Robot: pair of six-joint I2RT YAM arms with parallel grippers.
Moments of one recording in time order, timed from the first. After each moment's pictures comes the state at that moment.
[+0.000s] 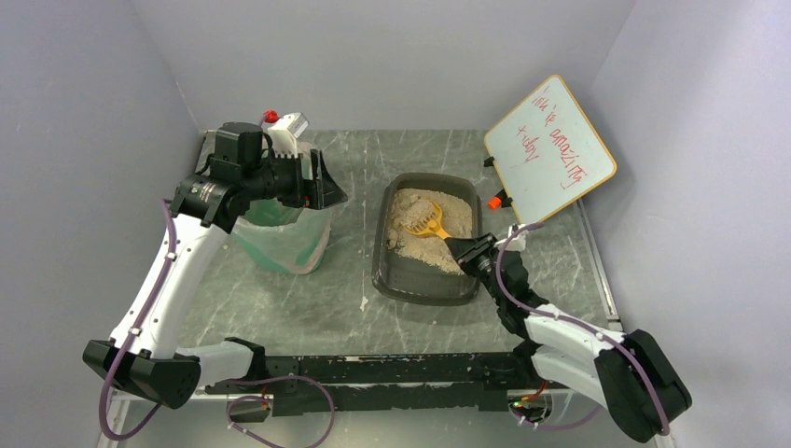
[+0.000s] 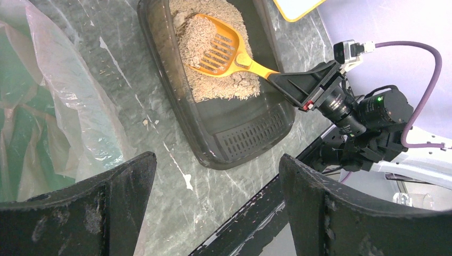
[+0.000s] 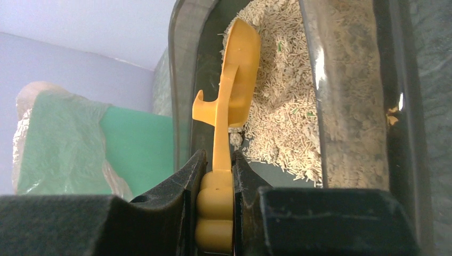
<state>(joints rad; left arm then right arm) -0.31 1.22 1.47 -0.83 0.50 -0.30 0.50 0.99 0.15 0.62 0.16 1.11</state>
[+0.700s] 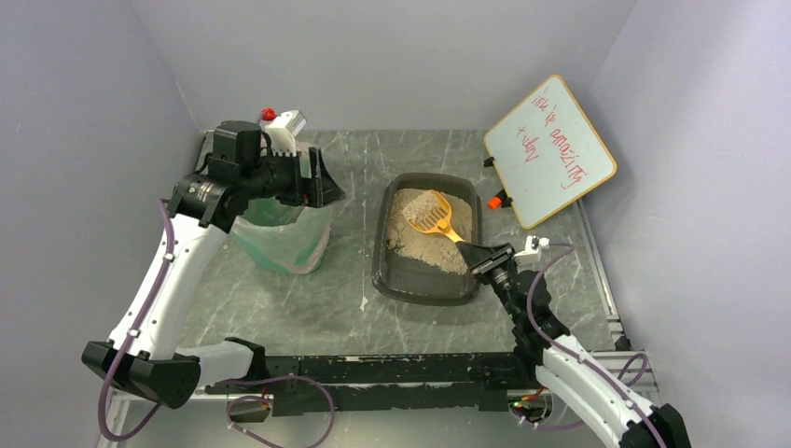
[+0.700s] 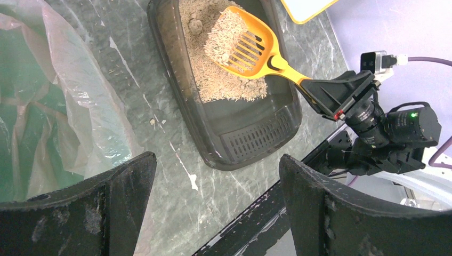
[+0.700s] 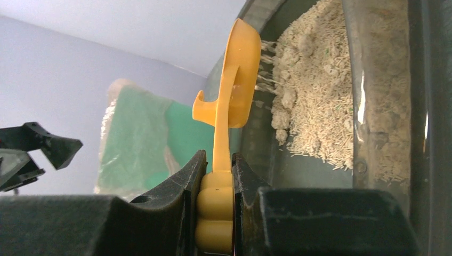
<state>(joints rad) -0.32 1.22 1.49 -0.84 0.46 -0.29 0.46 0.54 0.06 0.43 0.10 1.16</state>
